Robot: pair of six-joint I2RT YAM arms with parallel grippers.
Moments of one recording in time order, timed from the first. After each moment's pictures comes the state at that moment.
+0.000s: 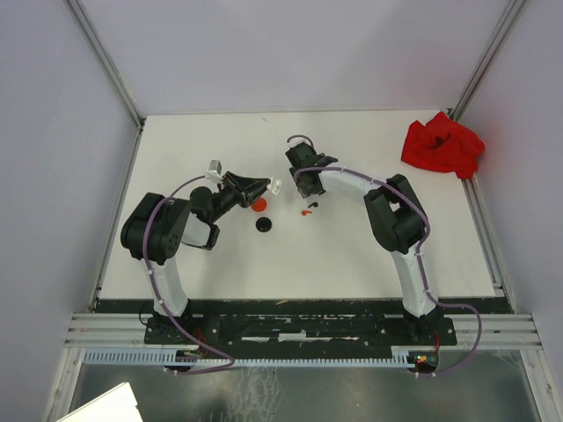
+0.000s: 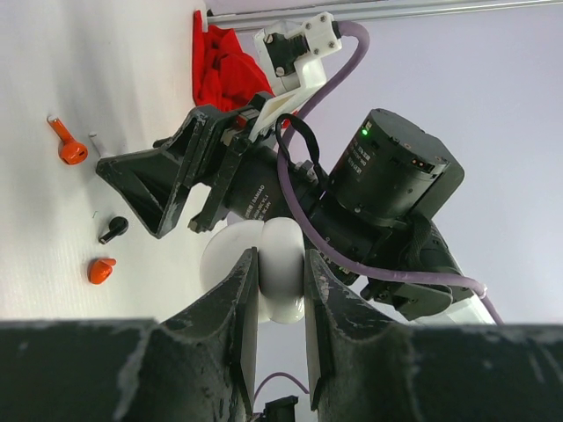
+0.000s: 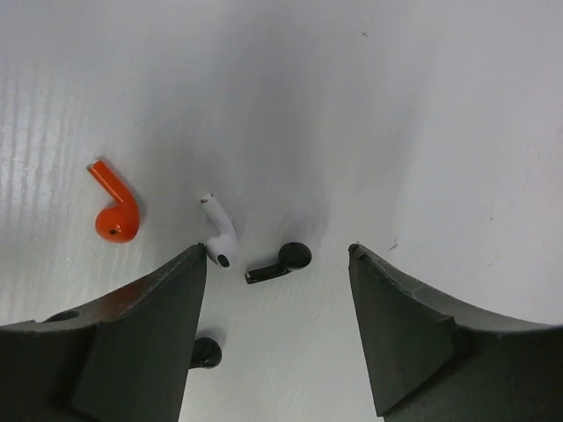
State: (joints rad) left arm -0.24 1.90 0.57 1.42 0.56 -1.51; right arm 0.62 2.20 1.66 -0.49 0.48 0.09
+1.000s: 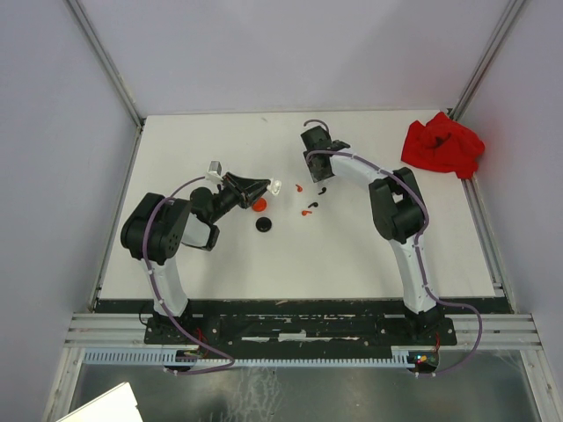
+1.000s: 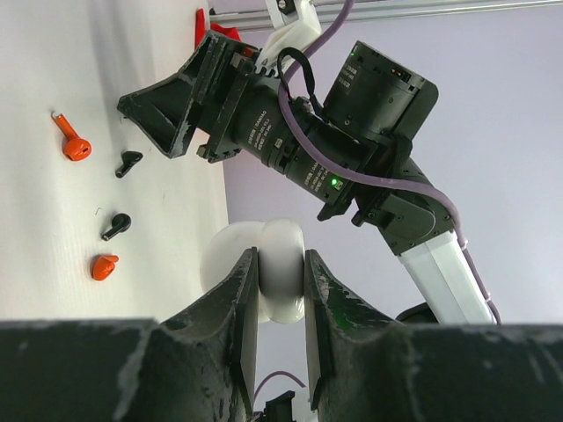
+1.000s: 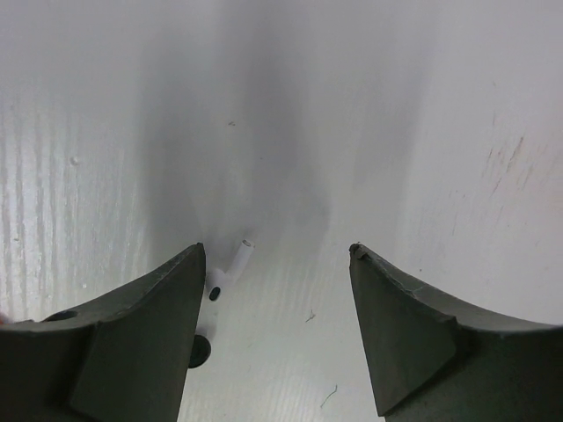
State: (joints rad) left arm -0.24 1.90 0.56 1.42 0.56 -1.51; right arm 0.50 2.29 1.82 -0.53 0.48 0.08
